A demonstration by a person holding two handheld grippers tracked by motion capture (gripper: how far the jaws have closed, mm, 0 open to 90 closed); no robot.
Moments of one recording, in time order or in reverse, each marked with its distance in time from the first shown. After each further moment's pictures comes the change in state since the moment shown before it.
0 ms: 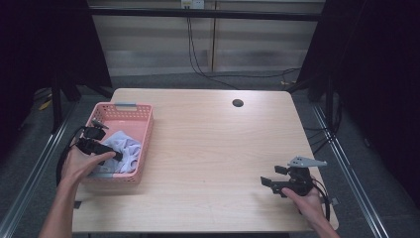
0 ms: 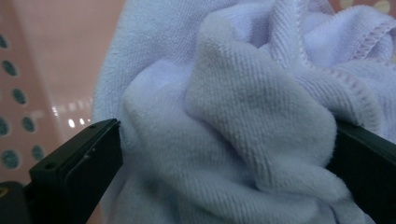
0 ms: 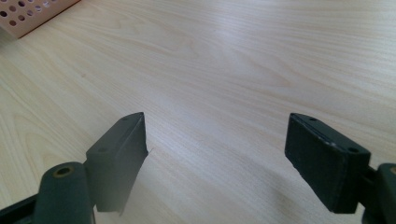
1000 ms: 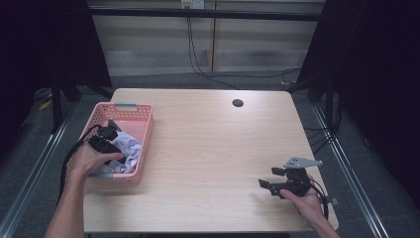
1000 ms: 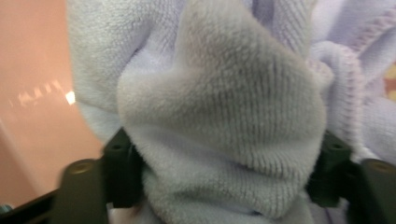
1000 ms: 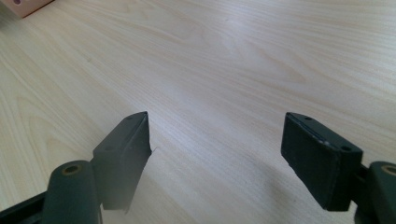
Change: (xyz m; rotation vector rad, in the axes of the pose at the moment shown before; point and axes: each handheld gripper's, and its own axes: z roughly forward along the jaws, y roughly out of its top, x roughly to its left) left arm -0.019 0.016 0.013 0.131 0.013 0.129; right arm 0.004 0.001 0.004 0.042 0.021 -0.048
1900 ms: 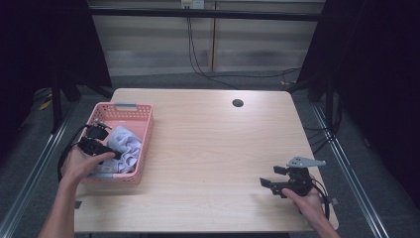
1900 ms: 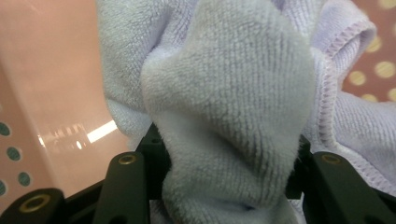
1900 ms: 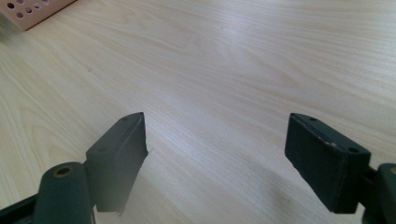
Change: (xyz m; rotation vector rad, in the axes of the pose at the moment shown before) left arm 0.006 -0.025 -0.026 -0.234 -0.029 0.002; right arm -0.002 0.000 -0.004 -0.030 -0.004 0.023
